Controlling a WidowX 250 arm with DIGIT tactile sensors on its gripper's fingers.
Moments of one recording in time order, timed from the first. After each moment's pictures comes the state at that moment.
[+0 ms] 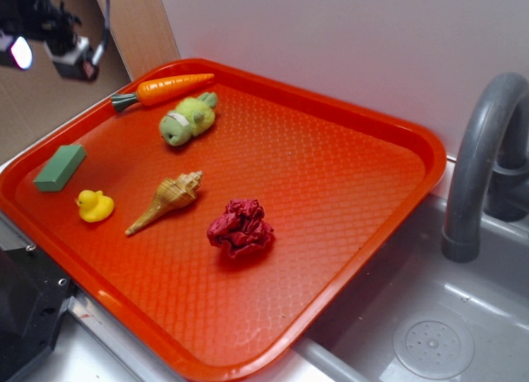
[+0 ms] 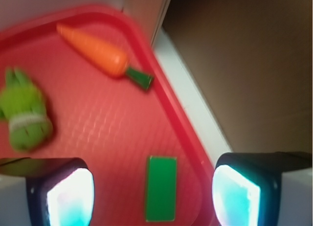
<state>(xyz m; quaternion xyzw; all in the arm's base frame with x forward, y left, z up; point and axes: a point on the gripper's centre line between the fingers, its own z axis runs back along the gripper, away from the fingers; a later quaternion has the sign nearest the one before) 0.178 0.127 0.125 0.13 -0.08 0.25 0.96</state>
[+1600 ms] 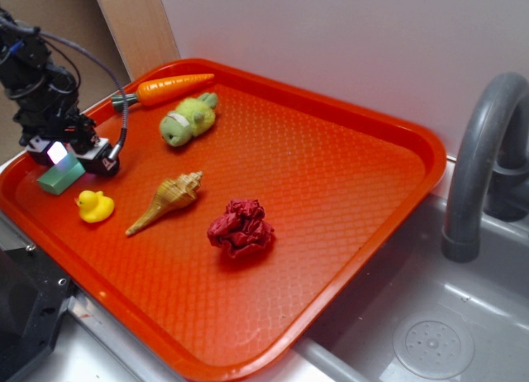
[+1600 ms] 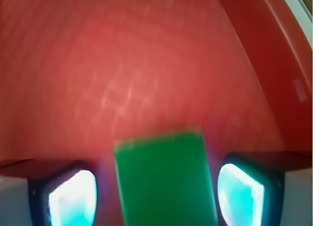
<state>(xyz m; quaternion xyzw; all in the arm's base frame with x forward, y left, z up) 0.161 0.137 0.017 0.02 -0.05 0.21 0.98</state>
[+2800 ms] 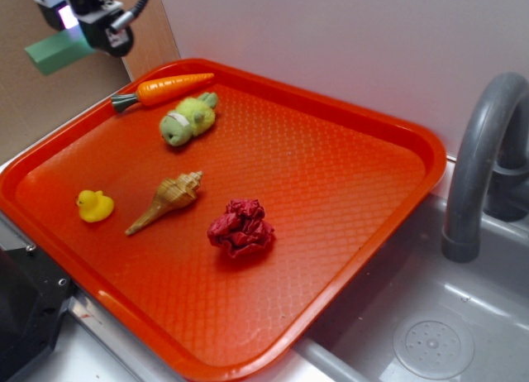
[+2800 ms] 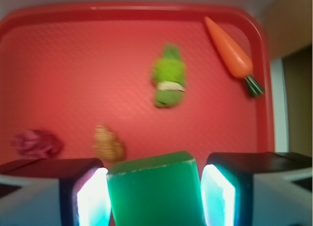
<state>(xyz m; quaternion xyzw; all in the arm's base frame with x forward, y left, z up) 0.207 0.008 0.186 0.03 -0.05 0.03 1.00</state>
